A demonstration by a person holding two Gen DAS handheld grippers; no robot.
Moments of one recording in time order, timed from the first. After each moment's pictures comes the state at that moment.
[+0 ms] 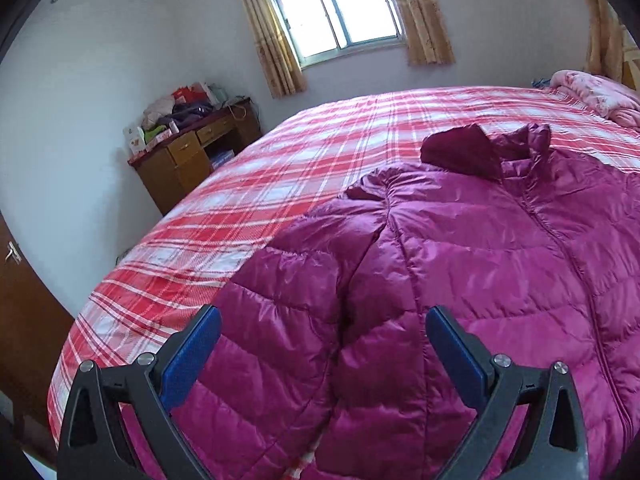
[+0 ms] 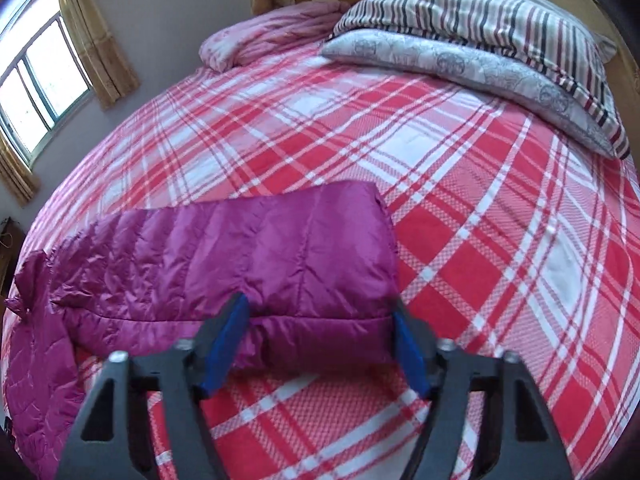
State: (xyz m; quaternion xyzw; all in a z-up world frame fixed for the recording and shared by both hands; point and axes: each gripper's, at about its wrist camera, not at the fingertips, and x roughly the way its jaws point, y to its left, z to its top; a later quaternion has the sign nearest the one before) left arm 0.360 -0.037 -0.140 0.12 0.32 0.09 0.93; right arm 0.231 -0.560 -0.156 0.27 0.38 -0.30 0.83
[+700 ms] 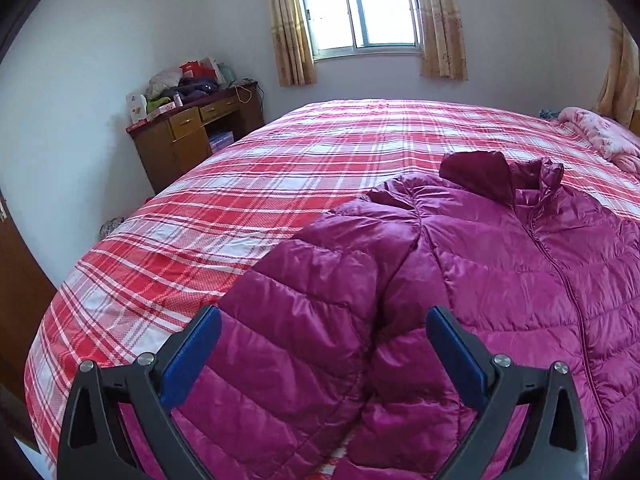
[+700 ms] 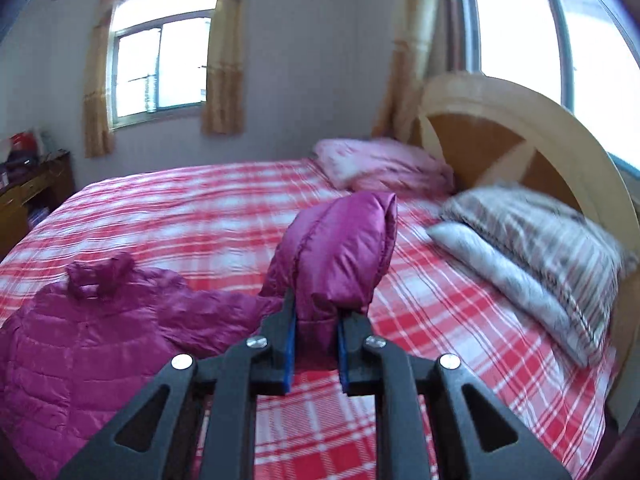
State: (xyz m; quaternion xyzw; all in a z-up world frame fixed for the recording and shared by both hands) left arm 0.357 0.007 -0.128 0.05 0.32 0.08 0.94; right arm 0.278 -0.404 0.009 0.01 0.23 -0.21 0.95
